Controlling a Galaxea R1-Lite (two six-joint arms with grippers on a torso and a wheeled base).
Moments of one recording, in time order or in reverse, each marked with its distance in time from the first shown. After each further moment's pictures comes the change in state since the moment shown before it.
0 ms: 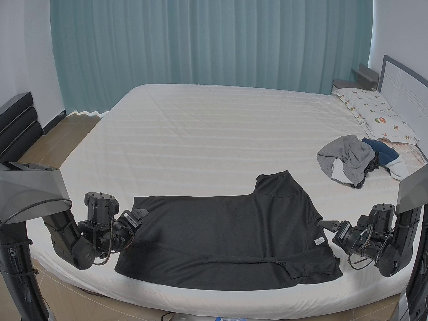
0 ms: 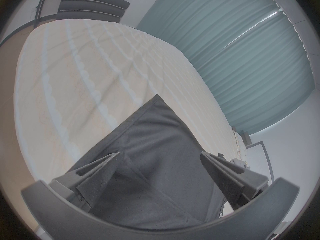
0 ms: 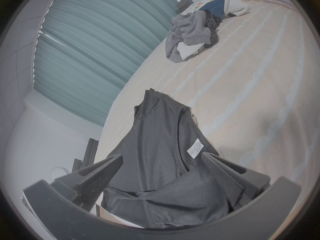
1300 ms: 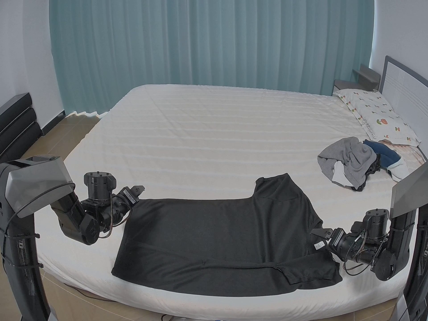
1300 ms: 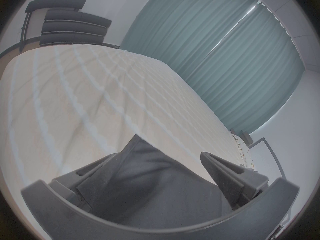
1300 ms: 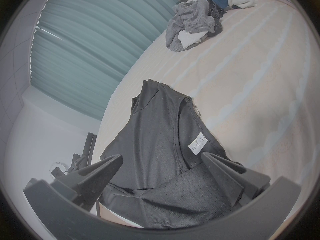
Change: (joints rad) left arm 0.100 0.128 -0.325 0.081 -0.014 0.221; right arm 0.048 0.038 0.014 0.000 -0.001 0.003
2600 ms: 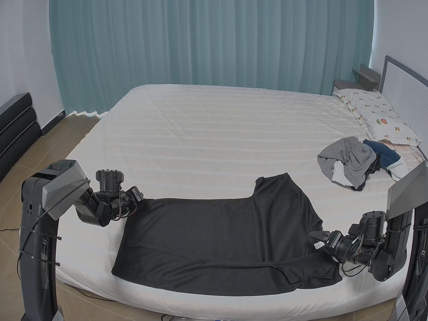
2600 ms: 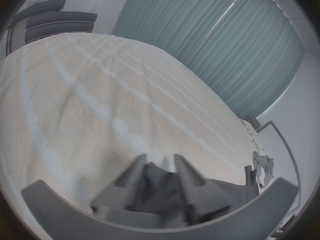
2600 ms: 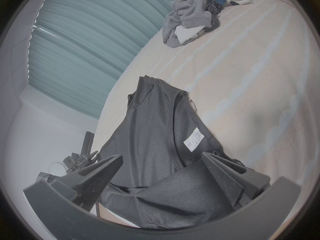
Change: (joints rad) left arm 0.077 0.270 -0.411 0.220 -0.136 0.149; right arm 0.002 0.035 -0.020 0.000 -0.006 -0.003
